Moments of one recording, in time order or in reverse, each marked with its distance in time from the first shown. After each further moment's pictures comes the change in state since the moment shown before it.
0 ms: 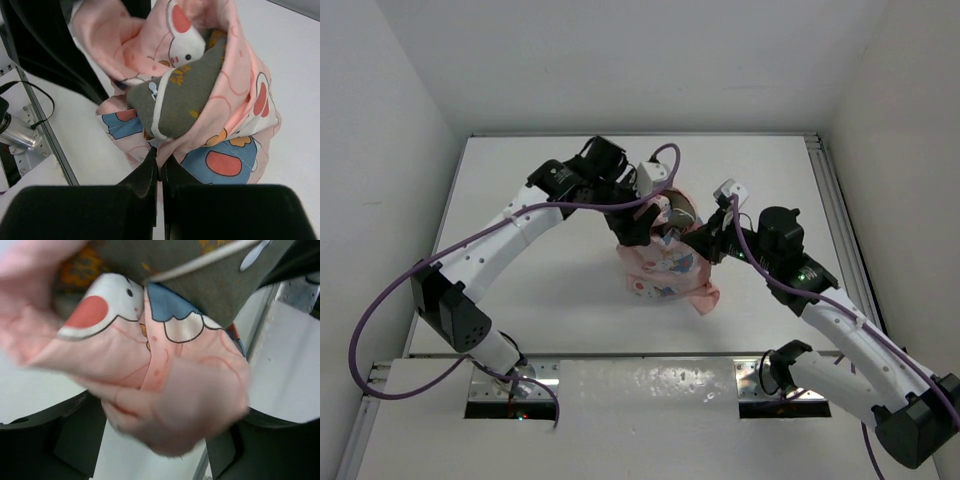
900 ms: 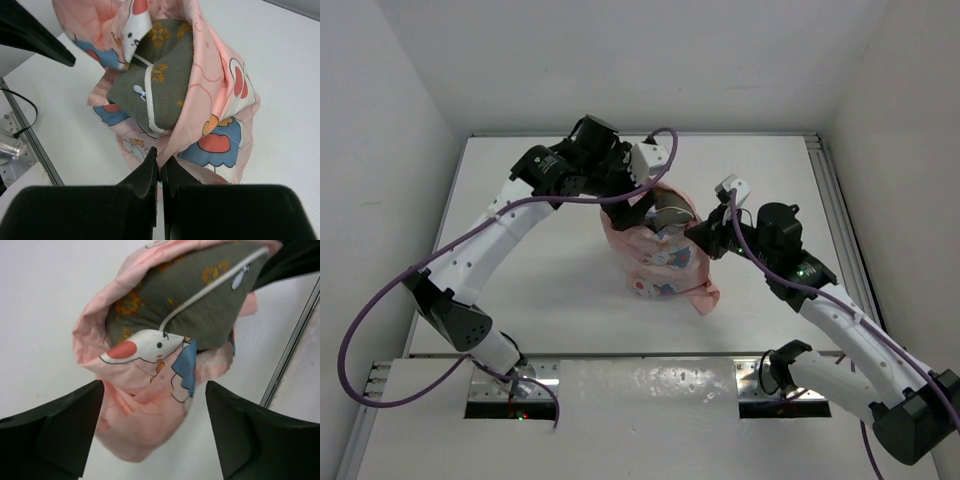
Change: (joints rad) left arm 0.000 0.008 0.203 -0.078 -0.159 0.088; right arm -0.016 0.024 0.018 -0.019 0.061 -0.003
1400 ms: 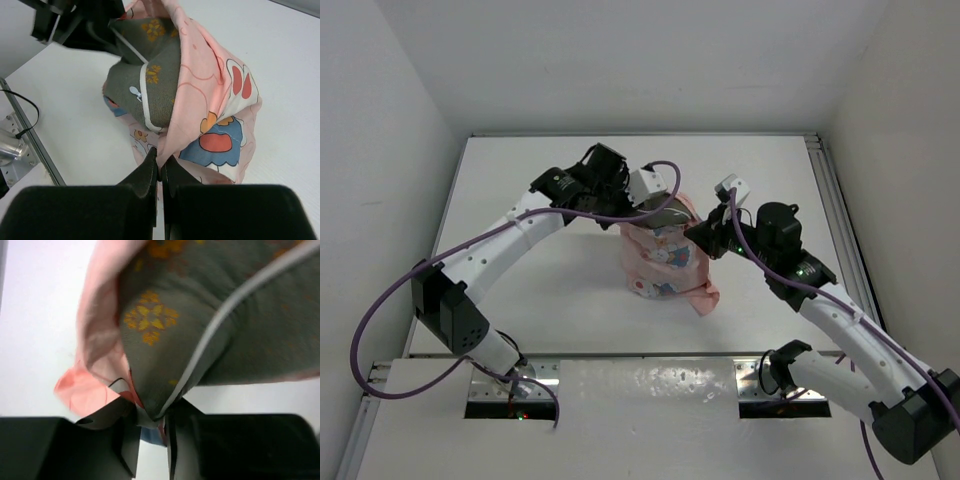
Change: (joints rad) left arm 0.000 -0.024 -0.269 0.127 -0.247 0.105; right arm 0.000 0.009 0.005 0.000 0.000 0.011
